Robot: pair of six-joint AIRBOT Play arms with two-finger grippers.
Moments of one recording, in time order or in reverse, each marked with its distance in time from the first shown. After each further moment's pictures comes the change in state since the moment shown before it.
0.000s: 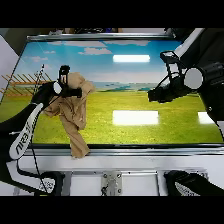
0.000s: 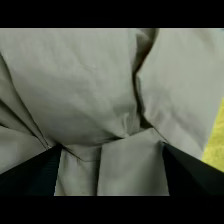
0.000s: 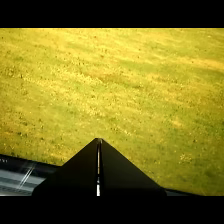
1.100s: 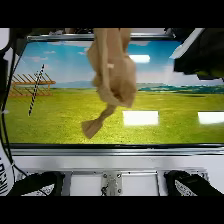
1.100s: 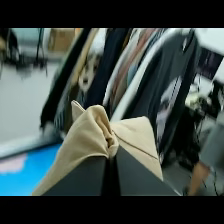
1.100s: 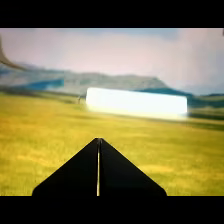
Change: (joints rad) left arm -0.345 0.312 0.755 -0.368 0.055 0.026; right arm -0.155 0.116 0.196 -0.084 -0.241 -0.022
